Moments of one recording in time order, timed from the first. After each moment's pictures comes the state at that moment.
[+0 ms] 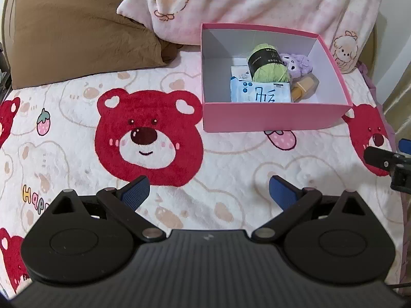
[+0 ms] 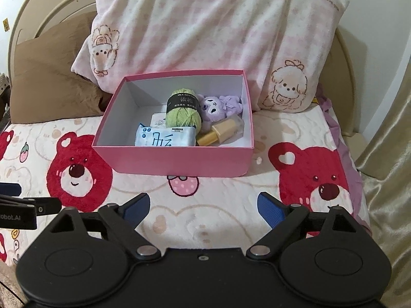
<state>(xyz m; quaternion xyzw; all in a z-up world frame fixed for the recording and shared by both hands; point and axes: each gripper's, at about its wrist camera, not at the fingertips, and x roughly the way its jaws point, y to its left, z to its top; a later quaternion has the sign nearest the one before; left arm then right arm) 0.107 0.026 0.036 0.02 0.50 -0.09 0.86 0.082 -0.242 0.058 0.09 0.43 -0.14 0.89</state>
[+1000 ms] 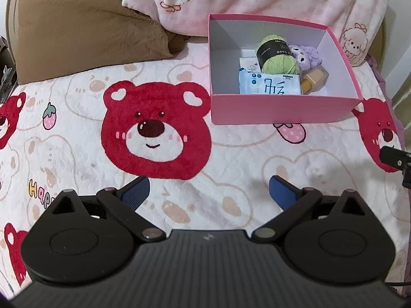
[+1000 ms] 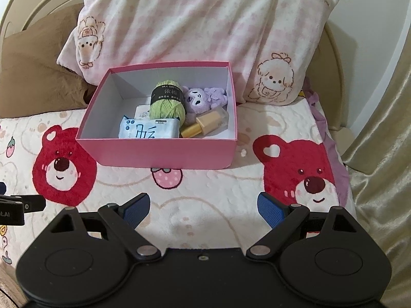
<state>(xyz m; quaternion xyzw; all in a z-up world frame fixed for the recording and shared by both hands) 0.116 0.027 0.030 0.04 0.52 -0.08 0.85 0.083 -0.249 0.054 0.07 0.45 -0.17 0.87</state>
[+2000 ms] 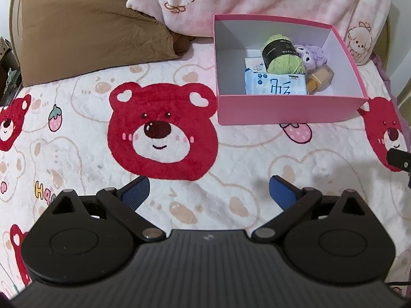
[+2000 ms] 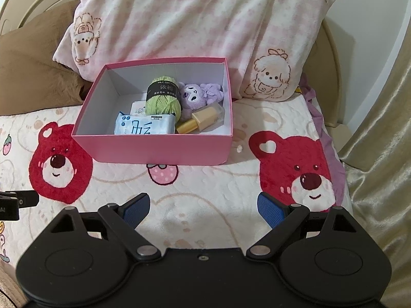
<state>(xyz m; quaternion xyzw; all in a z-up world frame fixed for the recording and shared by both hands) 0.122 0.032 0.032 0.05 0.52 -0.08 0.85 0.082 -0.253 0.053 0.07 0.46 -0.17 0.87</state>
